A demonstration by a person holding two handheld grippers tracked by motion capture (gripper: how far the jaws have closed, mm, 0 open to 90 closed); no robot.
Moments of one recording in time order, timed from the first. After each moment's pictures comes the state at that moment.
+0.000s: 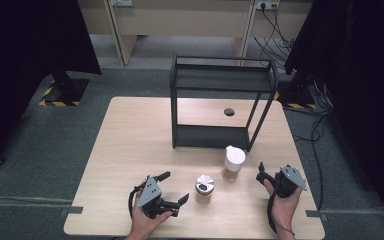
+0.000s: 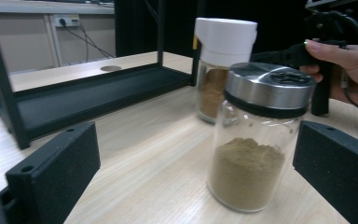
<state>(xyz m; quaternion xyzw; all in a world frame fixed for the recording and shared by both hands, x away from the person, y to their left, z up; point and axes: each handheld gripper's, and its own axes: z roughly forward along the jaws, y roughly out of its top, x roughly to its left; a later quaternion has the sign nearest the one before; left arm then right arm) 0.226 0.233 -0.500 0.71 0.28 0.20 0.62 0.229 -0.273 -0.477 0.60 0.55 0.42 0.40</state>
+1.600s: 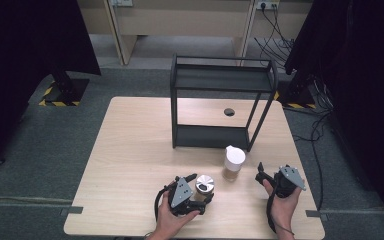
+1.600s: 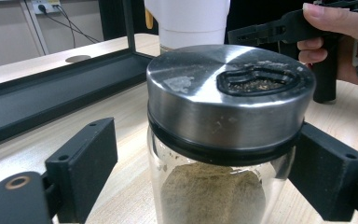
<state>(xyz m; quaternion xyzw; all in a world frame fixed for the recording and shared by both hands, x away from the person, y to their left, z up) 0.237 0.161 -0.494 0.74 0.26 0.21 0.58 0.229 -0.271 -0.477 0.60 0.55 0.42 0.40</state>
